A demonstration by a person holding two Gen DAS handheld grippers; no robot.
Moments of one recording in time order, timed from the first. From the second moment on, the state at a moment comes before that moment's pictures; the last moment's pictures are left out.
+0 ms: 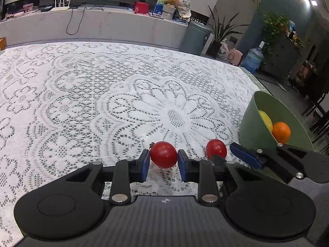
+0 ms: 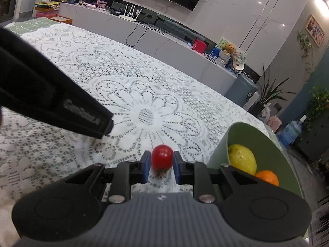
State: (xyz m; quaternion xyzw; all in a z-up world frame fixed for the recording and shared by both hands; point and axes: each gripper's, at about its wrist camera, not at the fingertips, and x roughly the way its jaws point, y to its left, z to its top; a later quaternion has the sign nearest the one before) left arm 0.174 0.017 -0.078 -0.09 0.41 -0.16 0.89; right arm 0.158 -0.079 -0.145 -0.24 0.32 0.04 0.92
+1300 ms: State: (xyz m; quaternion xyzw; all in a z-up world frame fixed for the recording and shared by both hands) left arm 0.154 0.023 -0.059 -0.11 0.38 -0.15 0.91; right arm 0.137 -0.088 -0.122 -0.17 0.27 0.06 0.94
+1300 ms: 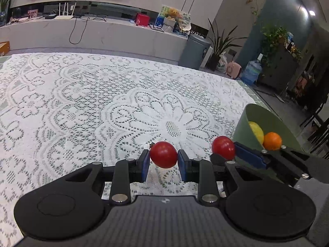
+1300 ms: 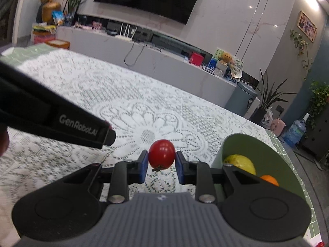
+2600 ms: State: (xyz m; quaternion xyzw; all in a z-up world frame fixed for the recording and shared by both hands) left arm 0.144 -0.160 -0.002 0.05 0.39 -0.28 0.88; right arm 0.103 -0.321 -0.061 0.16 0.30 -0.02 0.94
